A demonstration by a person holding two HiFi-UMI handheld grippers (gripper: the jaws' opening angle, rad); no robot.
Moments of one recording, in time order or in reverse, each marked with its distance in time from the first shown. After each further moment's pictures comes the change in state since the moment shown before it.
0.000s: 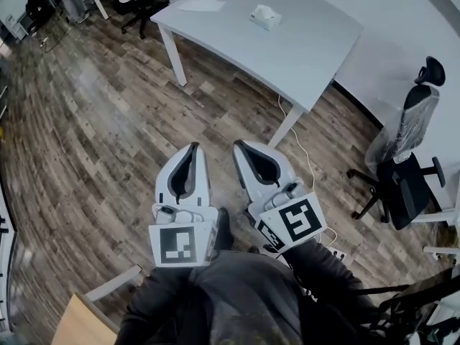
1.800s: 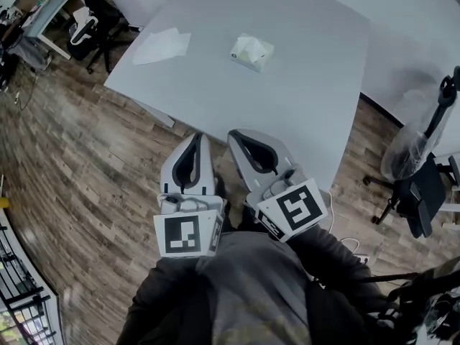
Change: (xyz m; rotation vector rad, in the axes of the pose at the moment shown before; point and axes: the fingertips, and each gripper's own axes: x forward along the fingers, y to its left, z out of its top) left arm 0.472 0.078 -0.031 0.002 0.086 -0.186; right arm 0.308 -0.344 0.003 0.071 0.006 -0.155
